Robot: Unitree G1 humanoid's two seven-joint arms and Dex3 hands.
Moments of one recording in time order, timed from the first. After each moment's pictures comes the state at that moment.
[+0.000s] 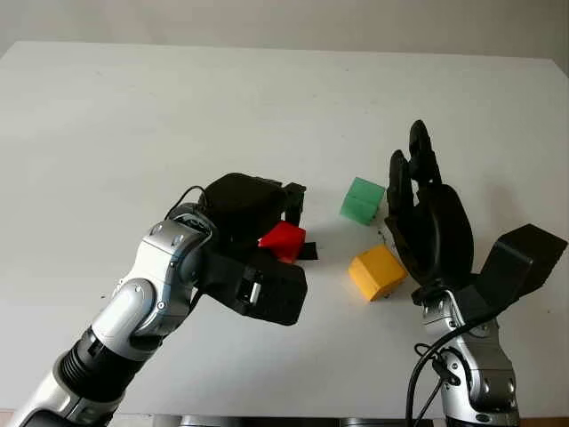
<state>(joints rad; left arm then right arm) -0.50 0.44 -0.42 -0.31 0.98 0.21 -0.68 -0.09 -0.05 -0.06 -0.31 0.20 0.23 0.09</state>
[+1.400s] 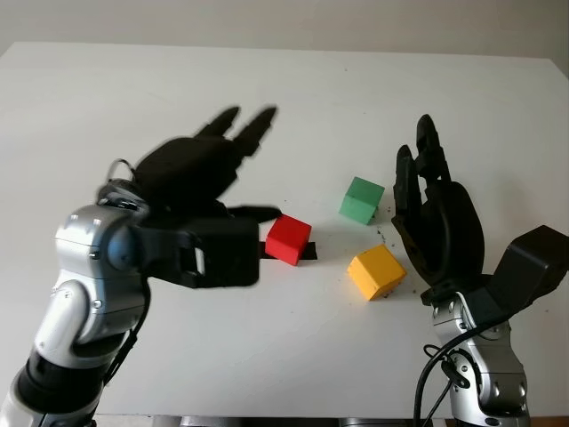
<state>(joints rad) -0.46 0.39 0.02 -0.55 0.71 0.48 -0.68 -0.09 -0.09 -0.10 -0.34 0.21 0.23 0.12</state>
